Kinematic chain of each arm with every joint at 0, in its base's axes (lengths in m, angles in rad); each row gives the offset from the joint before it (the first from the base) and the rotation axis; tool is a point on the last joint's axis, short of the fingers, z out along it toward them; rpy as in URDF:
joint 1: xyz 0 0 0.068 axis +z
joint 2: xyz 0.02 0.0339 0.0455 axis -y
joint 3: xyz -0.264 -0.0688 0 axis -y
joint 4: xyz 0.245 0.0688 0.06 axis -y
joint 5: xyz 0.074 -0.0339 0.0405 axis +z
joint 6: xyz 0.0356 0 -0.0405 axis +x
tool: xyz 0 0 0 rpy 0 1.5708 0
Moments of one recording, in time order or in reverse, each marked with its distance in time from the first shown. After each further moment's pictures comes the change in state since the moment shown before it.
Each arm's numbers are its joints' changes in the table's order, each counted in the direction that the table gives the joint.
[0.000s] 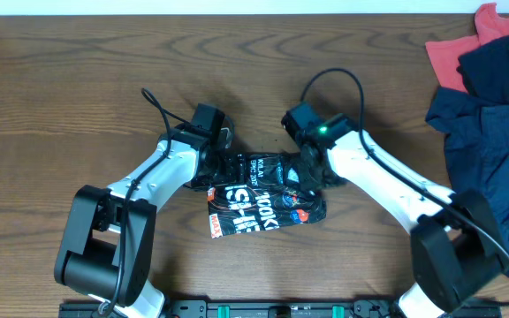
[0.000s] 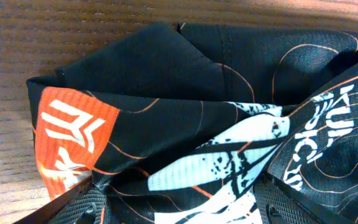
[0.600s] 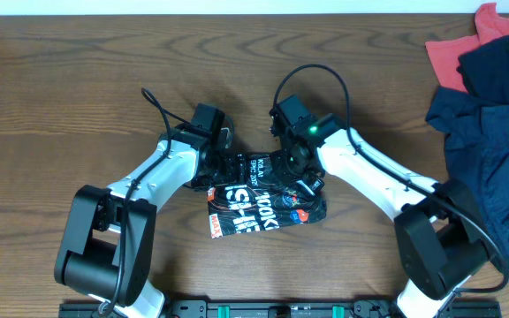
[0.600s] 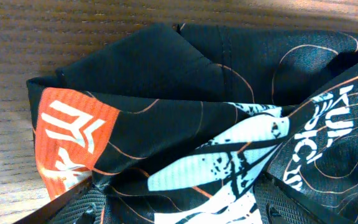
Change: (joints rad) left arm 0.000 -0.001 0.001 0.000 0.000 0.000; right arm 0.021 -0.077 0.021 0.203 0.209 -0.112
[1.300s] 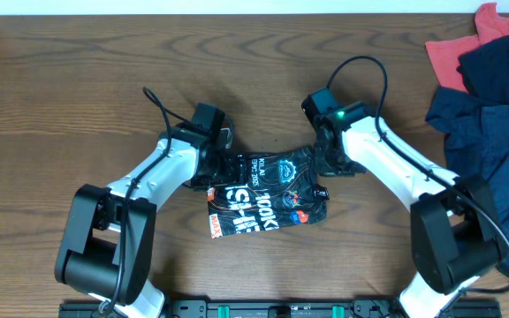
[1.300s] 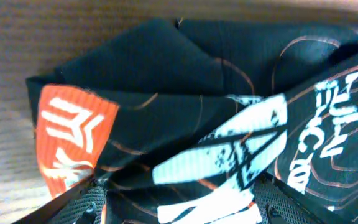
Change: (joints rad) left arm 0.009 0.000 0.021 -0.047 0.002 0.040; right arm -0.149 0.025 -0.001 -0.226 -0.278 0.200
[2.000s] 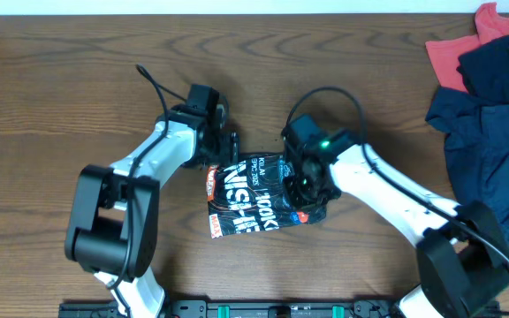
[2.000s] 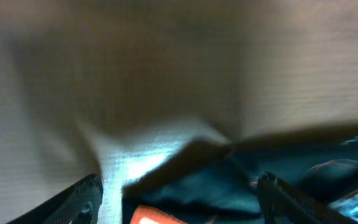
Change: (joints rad) left arm 0.048 -0.117 0.127 0.046 0.123 0.070; right arm 0.164 0.097 -0.145 0.071 0.410 -0.179
